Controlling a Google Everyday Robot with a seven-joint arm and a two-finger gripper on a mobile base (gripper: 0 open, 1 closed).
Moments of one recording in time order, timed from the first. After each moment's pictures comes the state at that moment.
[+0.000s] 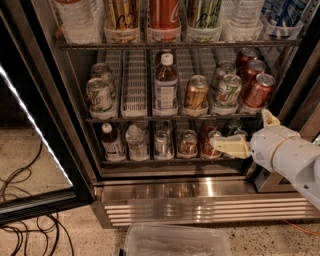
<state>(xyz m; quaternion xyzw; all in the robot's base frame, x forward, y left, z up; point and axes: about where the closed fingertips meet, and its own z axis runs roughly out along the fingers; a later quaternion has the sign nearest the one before) 0.531 -0.219 0.833 -0.24 0.79 0.01 0.57</state>
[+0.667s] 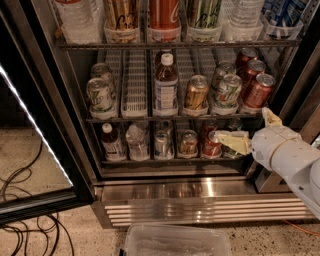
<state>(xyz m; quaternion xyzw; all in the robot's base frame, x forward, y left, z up) 0.540 -0.232 0.837 -0.22 0.77 -0.01 0.60</state>
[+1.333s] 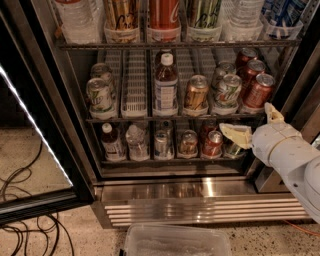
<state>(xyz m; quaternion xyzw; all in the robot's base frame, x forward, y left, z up) 0.553 -0.246 0.843 -0.20 0.75 -0.05 0.62</state>
